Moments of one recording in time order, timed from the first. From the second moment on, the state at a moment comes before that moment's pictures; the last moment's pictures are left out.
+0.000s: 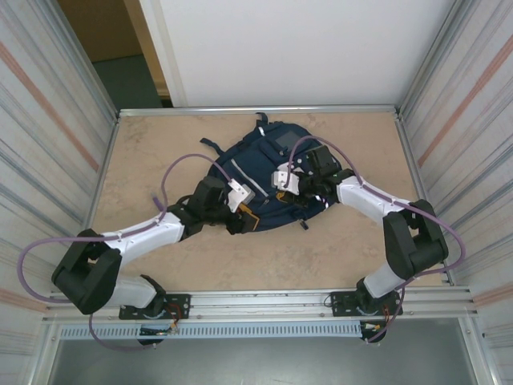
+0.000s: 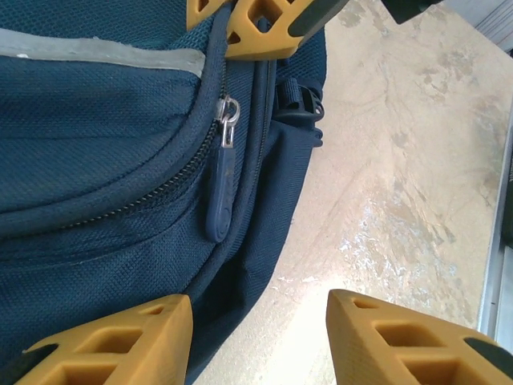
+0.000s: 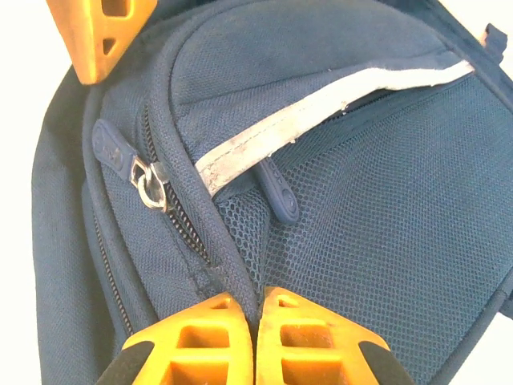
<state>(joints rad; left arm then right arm) -0.67 1.35 0.69 -0.05 0.46 -0.03 0.43 1.56 0.98 -0.32 -0.61 -0.97</state>
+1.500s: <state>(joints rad) -0.51 1.28 0.77 -0.16 0.12 -0.10 0.49 1.54 0.99 -0.25 -0.51 -0.96</state>
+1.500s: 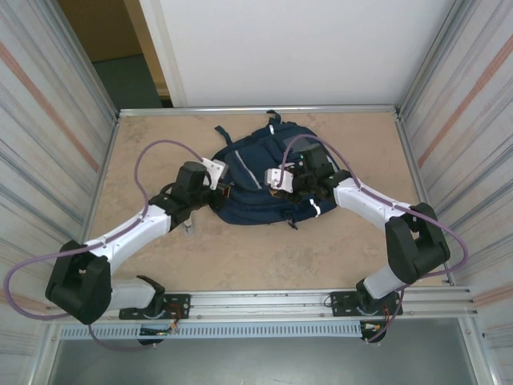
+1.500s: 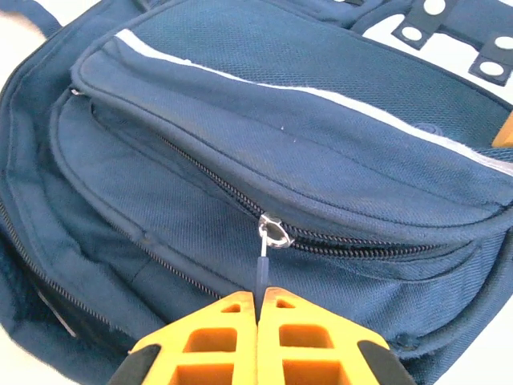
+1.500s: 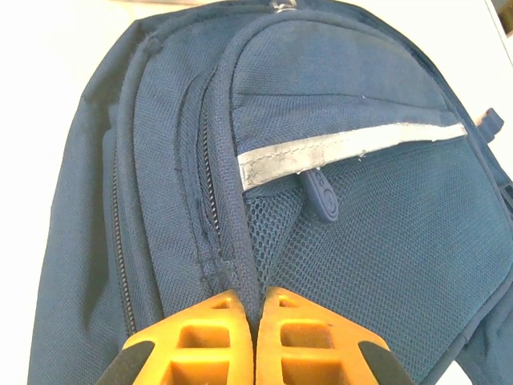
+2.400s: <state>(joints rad) -0.69 1.50 0.99 -0.24 0.41 -0.18 0.50 1.30 0.75 -0.04 -0.67 -0.87</state>
